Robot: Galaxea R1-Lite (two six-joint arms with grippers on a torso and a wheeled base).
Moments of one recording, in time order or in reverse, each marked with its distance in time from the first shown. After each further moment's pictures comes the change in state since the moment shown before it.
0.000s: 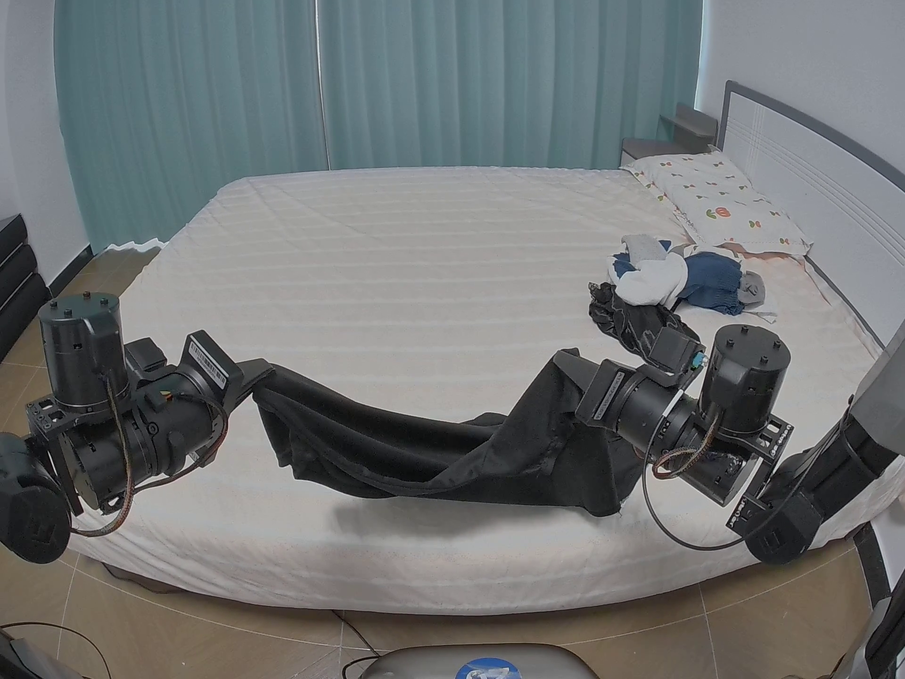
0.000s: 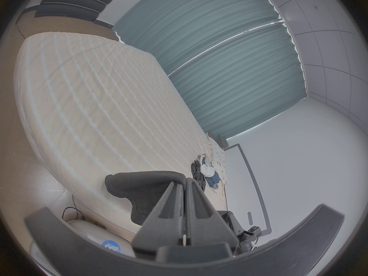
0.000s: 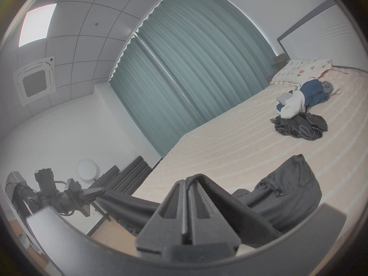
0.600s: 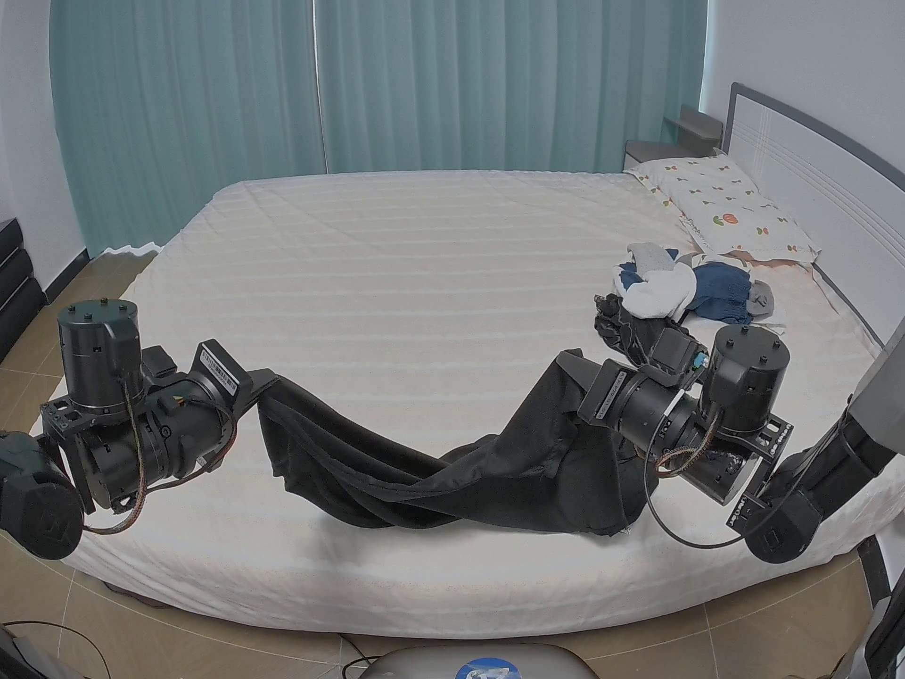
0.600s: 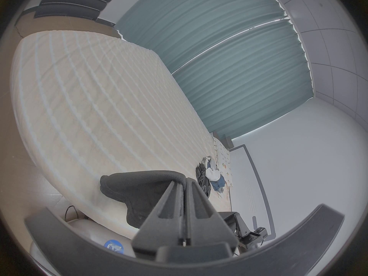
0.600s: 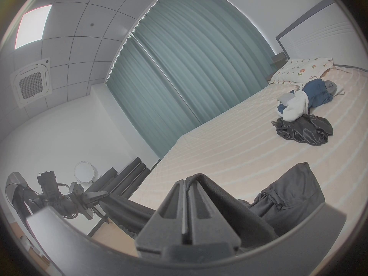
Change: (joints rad) left arm 0.009 0.045 -0.003 0.000 0.000 -0.004; right arm -0.013 0.005 0.001 0.000 0.001 0.009
